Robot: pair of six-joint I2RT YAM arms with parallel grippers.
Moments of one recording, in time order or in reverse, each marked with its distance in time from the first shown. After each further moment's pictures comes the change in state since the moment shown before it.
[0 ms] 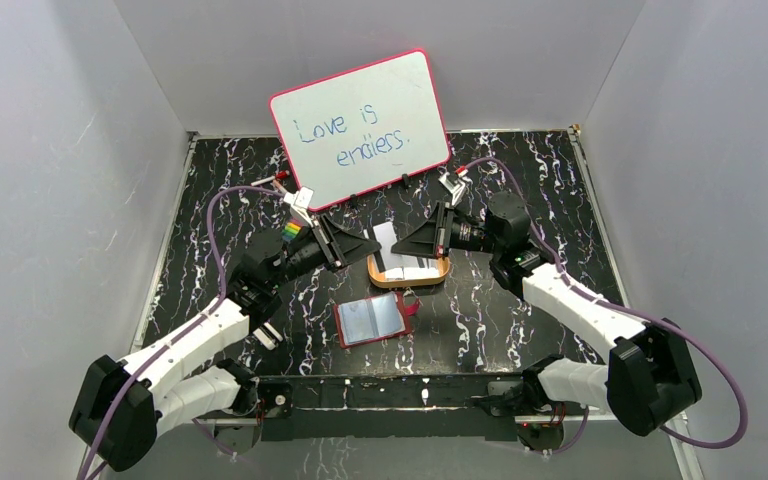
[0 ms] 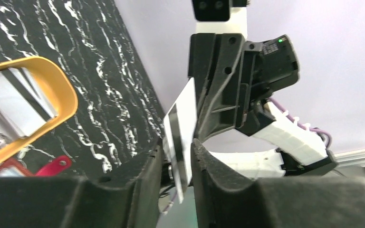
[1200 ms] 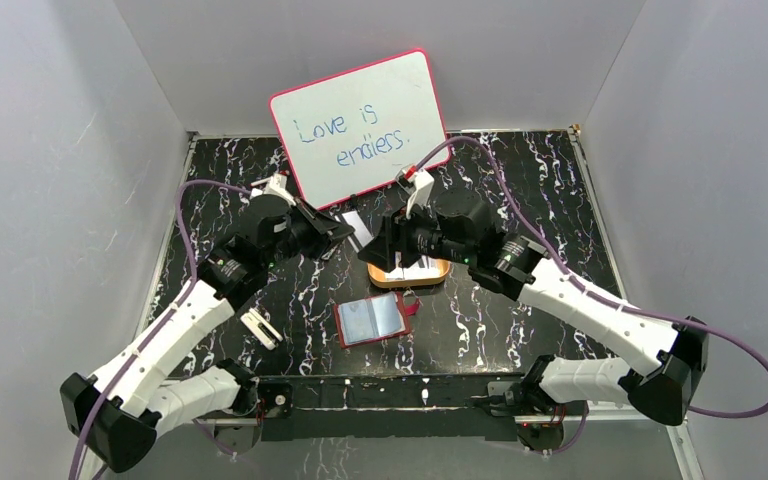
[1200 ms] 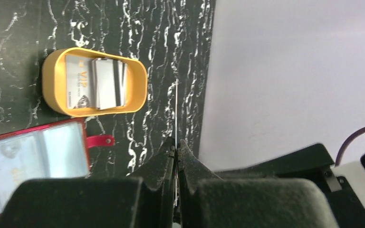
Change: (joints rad) left arm 0.001 -0.009 0.393 -0.807 -0.370 -0.113; right arm 0.396 0.002 0.419 -0.654 0.626 -0.605
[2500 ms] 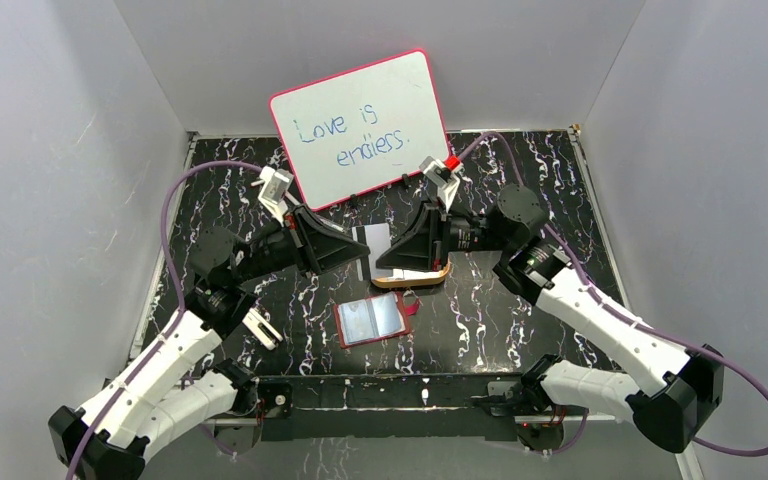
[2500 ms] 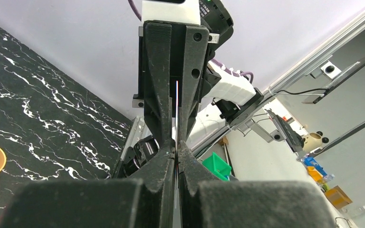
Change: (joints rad) left arm 0.001 -0.183 -0.173 0.729 0.640 0.229; right arm -0.179 -0.119 -0.175 0.526 -0.679 0.301
